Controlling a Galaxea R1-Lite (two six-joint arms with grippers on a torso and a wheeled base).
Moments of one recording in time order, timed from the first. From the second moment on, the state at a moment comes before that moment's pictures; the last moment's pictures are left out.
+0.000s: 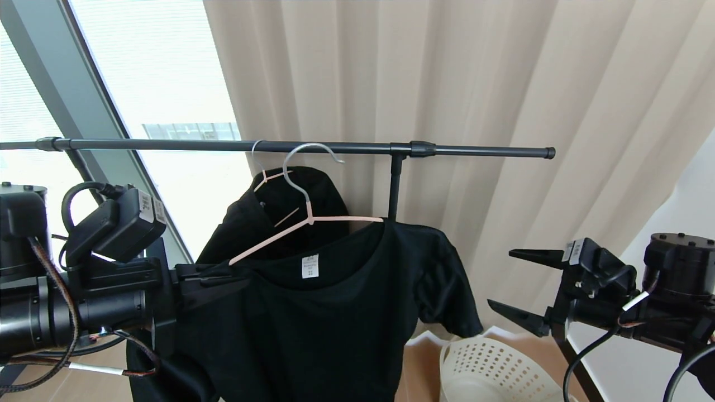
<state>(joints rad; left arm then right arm) -0.23 1.34 -0.60 -0.33 -0.65 0.46 0.09 1.75 -0.36 -1.01 0.66 -0.54</state>
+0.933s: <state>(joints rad) -0.11 1.42 -0.68 -0.33 -0.49 0.45 0.39 1.63 -0.48 -1.00 0.24 0.02</state>
